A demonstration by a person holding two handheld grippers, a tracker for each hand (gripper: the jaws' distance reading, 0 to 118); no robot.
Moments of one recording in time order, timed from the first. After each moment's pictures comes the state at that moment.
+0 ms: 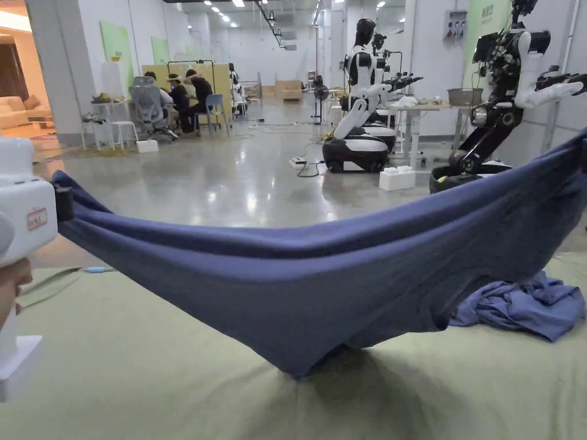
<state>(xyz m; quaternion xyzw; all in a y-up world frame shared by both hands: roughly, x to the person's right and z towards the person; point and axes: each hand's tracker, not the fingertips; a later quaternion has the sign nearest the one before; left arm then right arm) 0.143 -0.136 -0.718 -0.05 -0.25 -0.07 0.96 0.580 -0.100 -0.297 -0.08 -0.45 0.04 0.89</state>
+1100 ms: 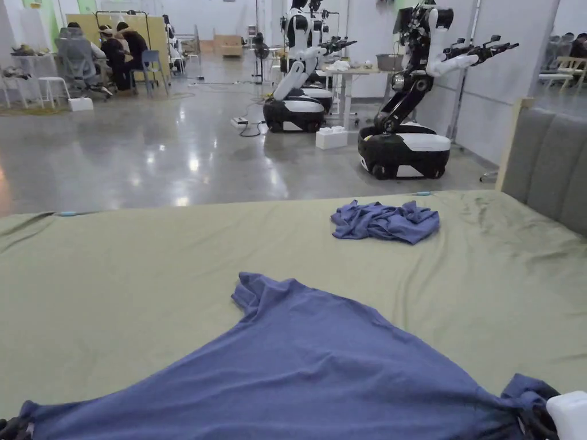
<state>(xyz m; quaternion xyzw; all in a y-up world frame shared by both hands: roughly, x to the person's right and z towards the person) -0.146 -0.328 -0.443 -0.26 -0.34 -0.10 0.90 0.275 -0.333 0.057 -0.30 -0.38 0.00 0.87</state>
